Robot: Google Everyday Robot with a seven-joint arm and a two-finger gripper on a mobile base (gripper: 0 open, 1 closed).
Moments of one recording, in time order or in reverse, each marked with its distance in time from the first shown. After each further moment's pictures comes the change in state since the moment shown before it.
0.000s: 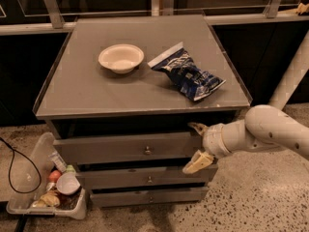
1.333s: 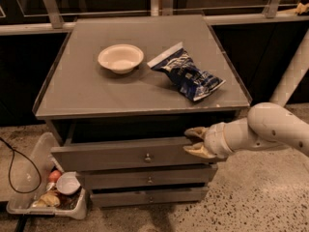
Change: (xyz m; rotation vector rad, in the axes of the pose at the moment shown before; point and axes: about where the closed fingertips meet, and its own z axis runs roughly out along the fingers) arm -0.008 0.002 -0.007 -0.019 -0.010 0.005
